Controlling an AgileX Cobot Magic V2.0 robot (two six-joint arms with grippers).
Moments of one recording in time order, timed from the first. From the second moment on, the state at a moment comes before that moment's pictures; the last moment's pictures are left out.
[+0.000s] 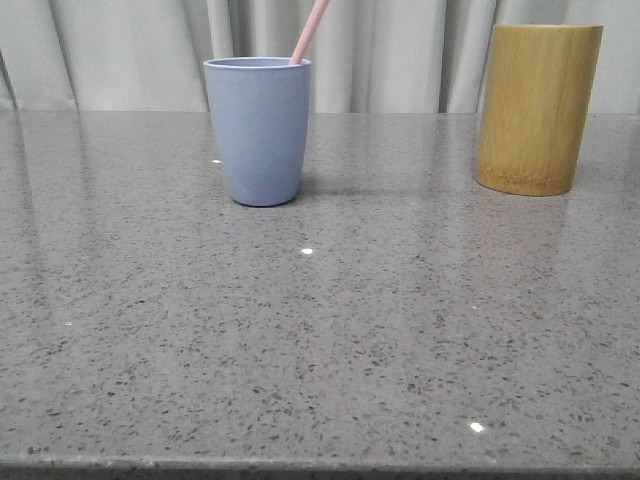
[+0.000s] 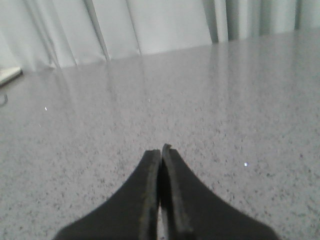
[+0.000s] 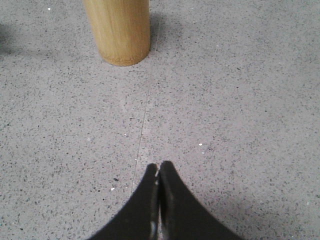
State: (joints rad) left arm -0.01 0.00 0.00 0.03 0.14 0.05; right arm 0.08 0.53 -0.74 0.05 0.90 0.03
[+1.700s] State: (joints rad) left arm -0.01 0.00 0.00 0.07 0.11 0.04; right arm 0.08 0.27 -0.48 -0.05 0.55 0.03
